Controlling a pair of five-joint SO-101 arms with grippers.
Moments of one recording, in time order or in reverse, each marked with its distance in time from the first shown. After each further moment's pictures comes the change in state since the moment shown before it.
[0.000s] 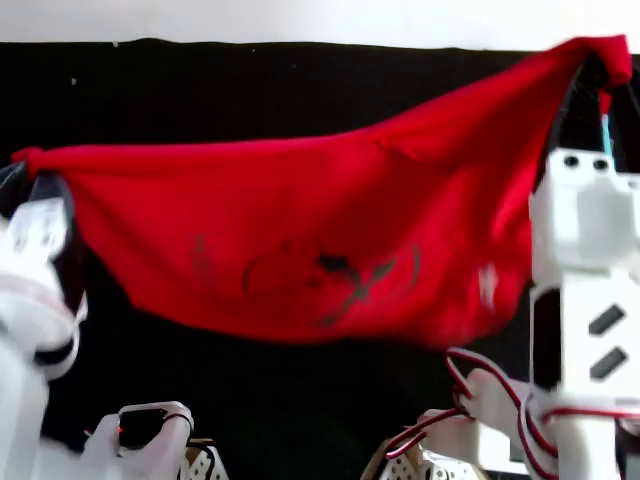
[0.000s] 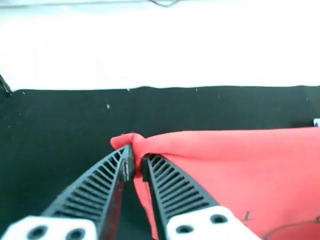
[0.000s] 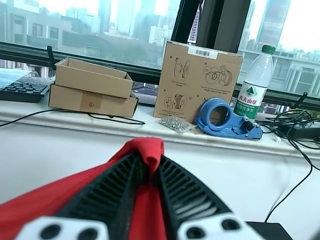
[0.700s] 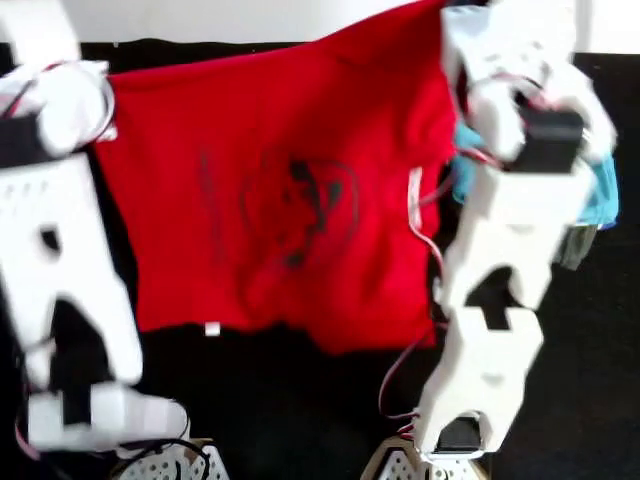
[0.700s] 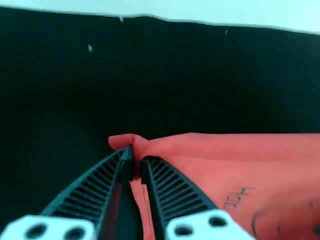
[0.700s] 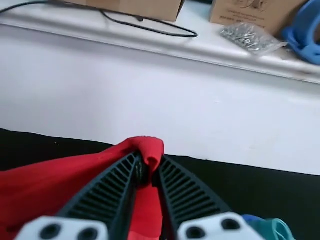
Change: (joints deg) left arm -4.3 34.3 10.5 -22.4 0.0; right arm -5.8 31.9 9.9 -19.2 0.0
